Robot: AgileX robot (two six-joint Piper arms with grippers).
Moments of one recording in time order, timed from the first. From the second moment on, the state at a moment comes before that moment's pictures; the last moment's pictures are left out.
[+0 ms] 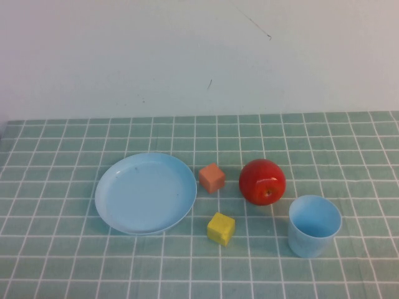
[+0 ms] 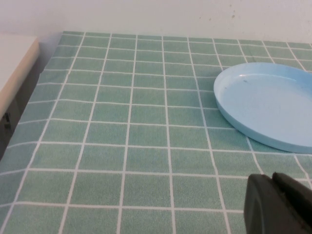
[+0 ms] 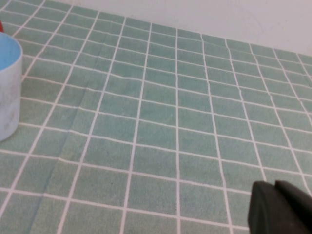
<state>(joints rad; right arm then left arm) 0.03 -0.01 0.03 -0.19 0.43 -0.02 -0.02 -0.01 0.02 -0.10 0.38 -0.04</state>
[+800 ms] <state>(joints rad) 0.03 -0.01 0.03 -0.19 0.37 -0.02 -0.02 -0.01 0.02 -0.10 0.38 -0.04</state>
